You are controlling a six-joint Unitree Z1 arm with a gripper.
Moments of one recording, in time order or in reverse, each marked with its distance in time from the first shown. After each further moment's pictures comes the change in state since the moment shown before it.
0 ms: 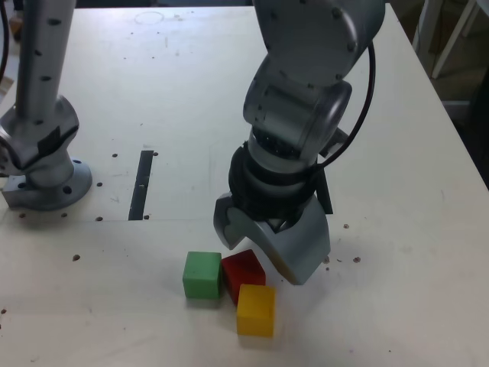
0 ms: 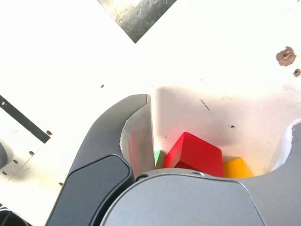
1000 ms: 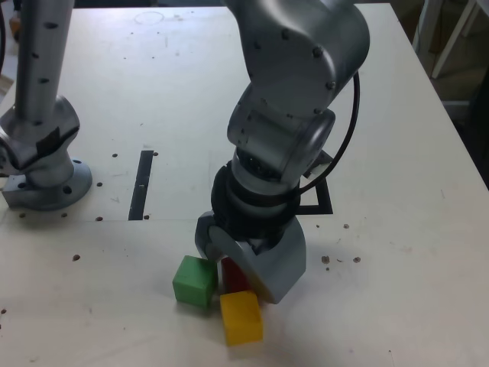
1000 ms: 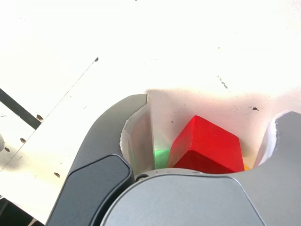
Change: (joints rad) arm -0.043 0.004 0.060 -0.034 -0.047 -0.043
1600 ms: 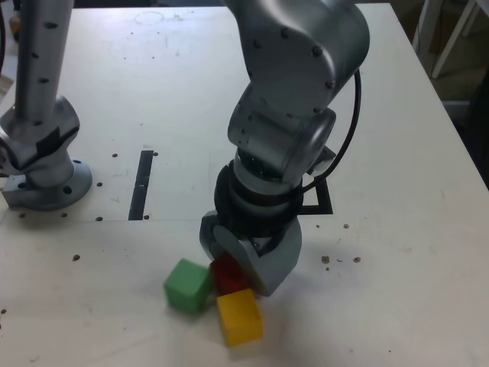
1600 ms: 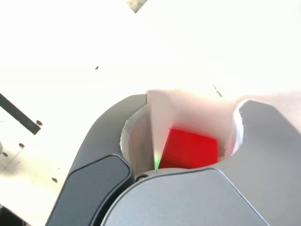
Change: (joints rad) arm -0.001 0.000 -0.003 -0.006 0.031 -0.014
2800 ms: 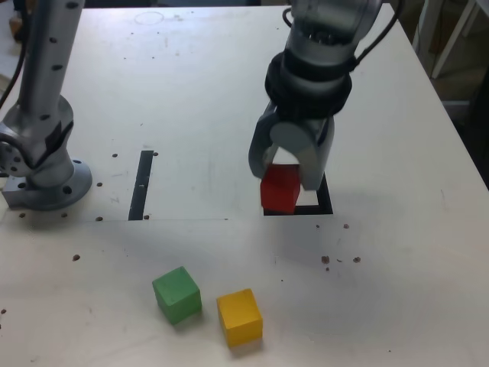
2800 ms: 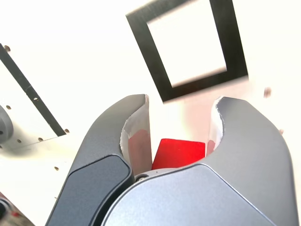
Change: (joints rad) arm 0.338 -0.032 -0.272 0.245 0.015 -0.046
